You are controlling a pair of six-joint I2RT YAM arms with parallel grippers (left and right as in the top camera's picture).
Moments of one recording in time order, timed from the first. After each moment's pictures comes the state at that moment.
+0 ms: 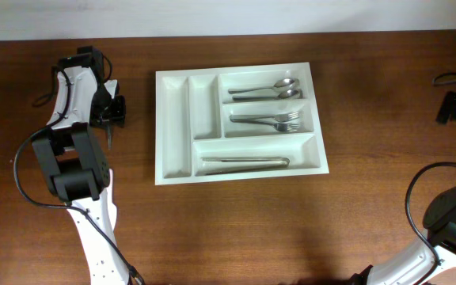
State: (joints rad) left arm 0.15 2.50 2.16 -1.26 -0.03 0.06; right arm -0.57 1.97 2.01 -1.38 0.11 -0.09
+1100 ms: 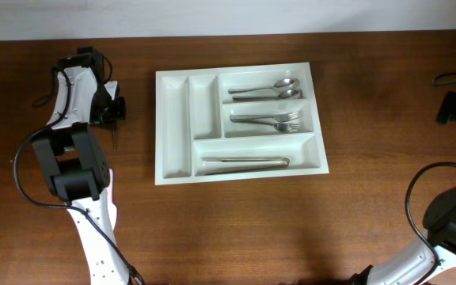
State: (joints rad) left arm 0.15 2.50 2.16 -1.29 -0.03 0.06; right arm -0.57 1.97 2.01 -1.38 0.11 -0.09
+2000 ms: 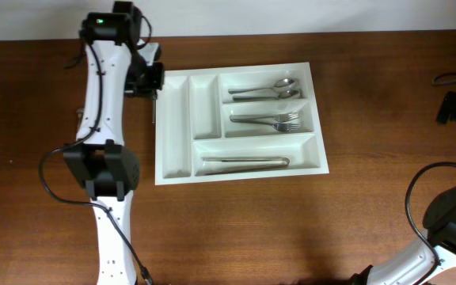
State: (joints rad) left arm -0.09 2.50 2.69 -1.68 0.16 -0.02; right arm -0.57 1.97 2.01 -1.38 0.11 -0.09
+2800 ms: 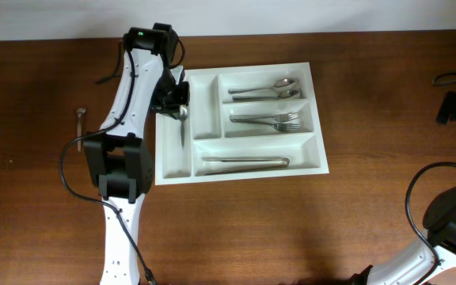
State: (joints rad) left arm -0.19 2.50 2.46 -1.59 0.14 -0.15; right arm -0.57 1.97 2.01 -1.38 0.11 -0.09
